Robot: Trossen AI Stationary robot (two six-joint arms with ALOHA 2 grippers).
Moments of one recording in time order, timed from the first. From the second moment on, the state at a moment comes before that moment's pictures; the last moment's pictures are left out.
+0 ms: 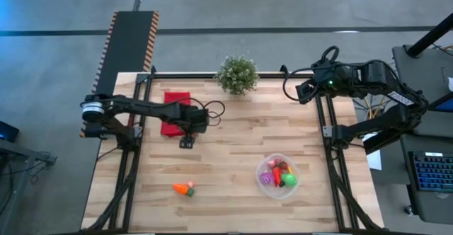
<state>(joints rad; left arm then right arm) 0.14 1.54 0.93 -0.75 -0.08 0.25 -0.16 1.15 1.64 -1.43 0.42 0.75</state>
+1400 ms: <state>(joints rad) 0.07 1.58 1.40 -0.45 0.07 0.11 -0.16 1.15 1.61 -1.43 0.41 0.75</state>
